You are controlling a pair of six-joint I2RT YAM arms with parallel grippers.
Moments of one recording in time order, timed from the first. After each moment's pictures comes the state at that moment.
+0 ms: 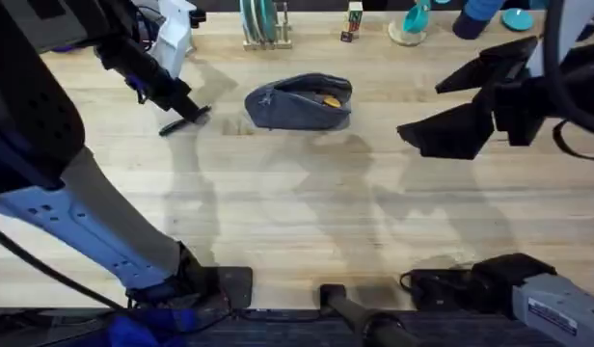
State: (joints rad) left arm 0.28 1.96 1.40 -0.92 0.20 0.92; right arm 0.21 1.03 1.20 -1.11 -0.45 -0.37
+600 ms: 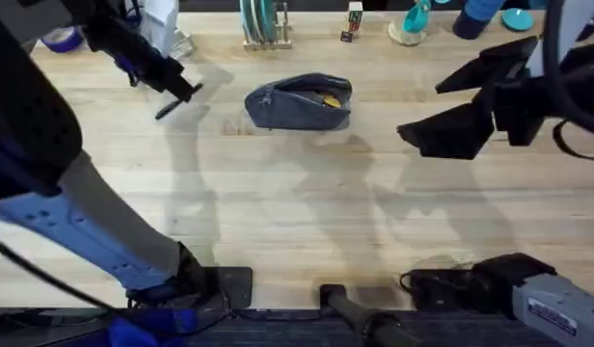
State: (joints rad) left arm 0.28 1.93 1.49 -0.92 0.21 0.85; right arm 0.21 1.03 1.20 -1.11 -0.45 -0.37
